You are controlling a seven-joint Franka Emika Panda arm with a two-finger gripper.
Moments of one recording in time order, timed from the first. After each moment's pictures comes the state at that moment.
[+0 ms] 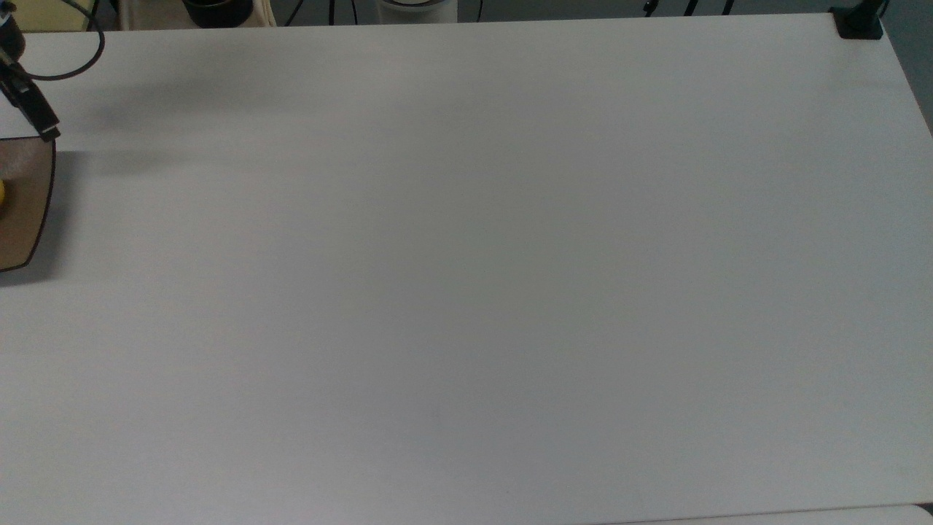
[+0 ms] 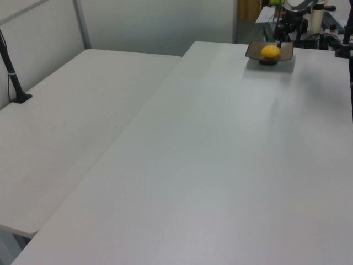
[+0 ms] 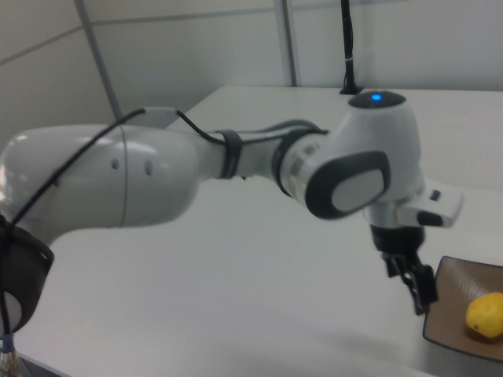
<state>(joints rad) -0.67 0.40 0.10 -1.54 -0.13 2.06 0.18</state>
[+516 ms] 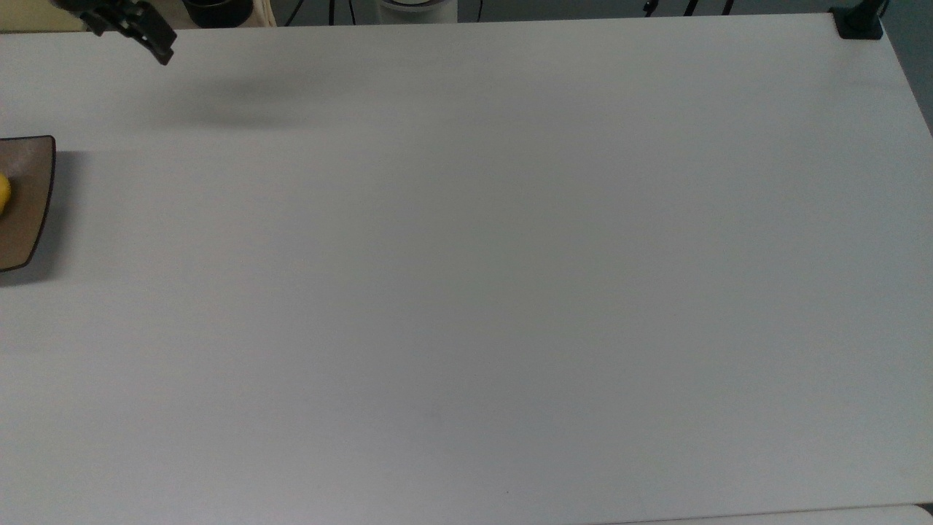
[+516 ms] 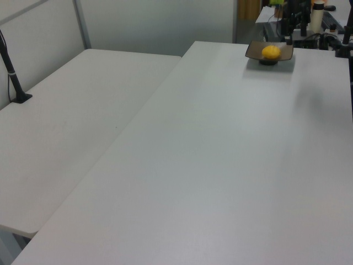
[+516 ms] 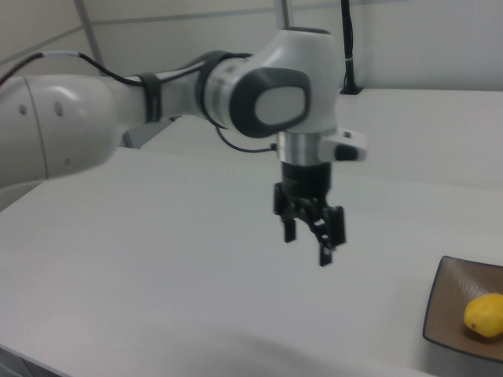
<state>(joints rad) -0.54 0.20 0.14 -1.58 -0.12 1.62 -0.03</state>
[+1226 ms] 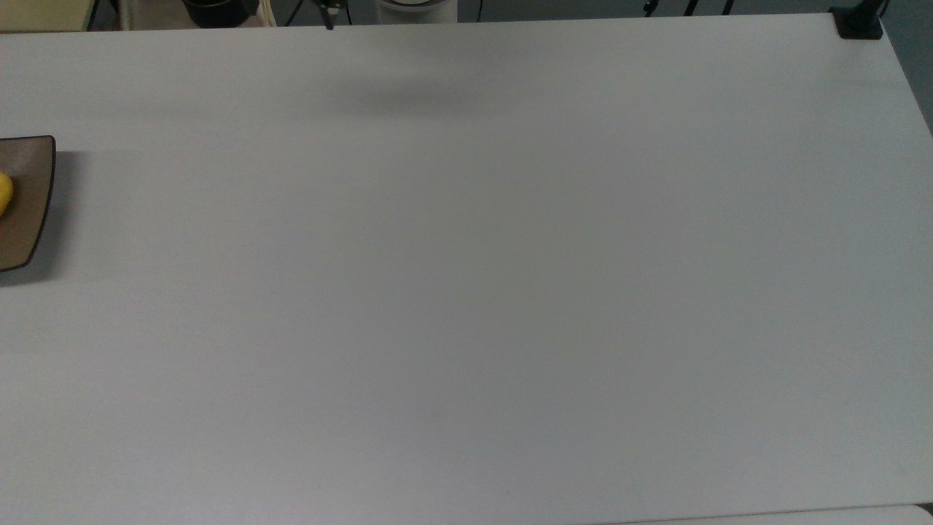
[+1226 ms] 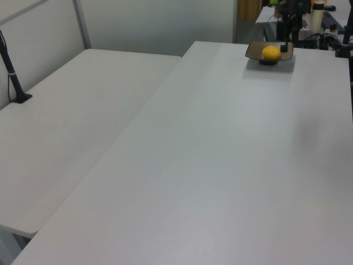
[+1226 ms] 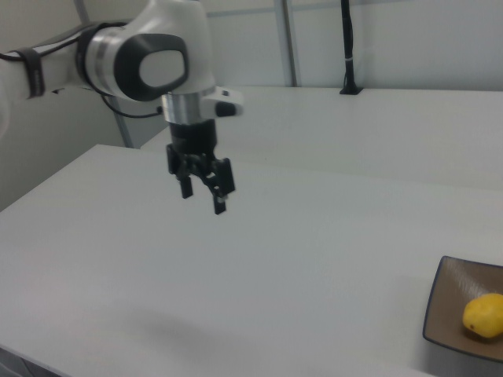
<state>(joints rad) -0.20 -0.06 0.09 -1.79 0.01 1.62 0.04</state>
